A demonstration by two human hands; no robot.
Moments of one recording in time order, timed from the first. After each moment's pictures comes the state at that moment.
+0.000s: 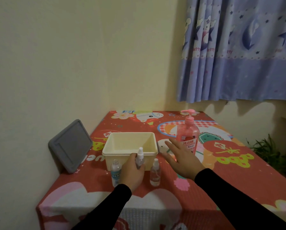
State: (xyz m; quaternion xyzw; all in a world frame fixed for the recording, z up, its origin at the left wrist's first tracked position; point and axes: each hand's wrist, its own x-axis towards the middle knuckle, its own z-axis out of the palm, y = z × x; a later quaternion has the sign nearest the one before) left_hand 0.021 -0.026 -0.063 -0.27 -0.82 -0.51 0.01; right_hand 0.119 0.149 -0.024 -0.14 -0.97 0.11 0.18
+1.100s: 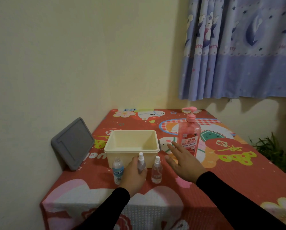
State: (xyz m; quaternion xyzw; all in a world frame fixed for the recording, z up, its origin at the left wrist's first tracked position) left_hand 0.025 -0.037 -0.079 -0.31 -0.81 -0.49 -0.04; right_hand 0.126 0.147 -0.040 -0.16 -0.97 0.12 0.14
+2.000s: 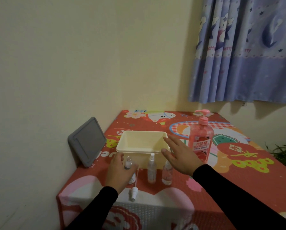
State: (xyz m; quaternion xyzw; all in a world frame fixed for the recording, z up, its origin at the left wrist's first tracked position) left_hand -0.005 -0.098 -0.066 -0.17 -0.84 -0.51 0.01; right_hand 0.092 0.118 -0.016 -0.10 -0.97 0.13 0.17
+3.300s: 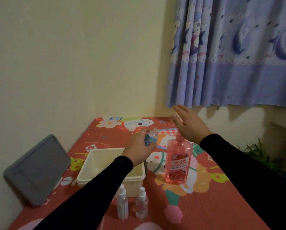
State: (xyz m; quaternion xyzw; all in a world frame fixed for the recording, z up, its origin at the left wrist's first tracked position) left_hand -0.038 0.080 0.046 -0.44 -0.77 -0.46 -0.02; right_hand 0.064 0.257 0.102 -0.18 -0.94 0.09 0.29
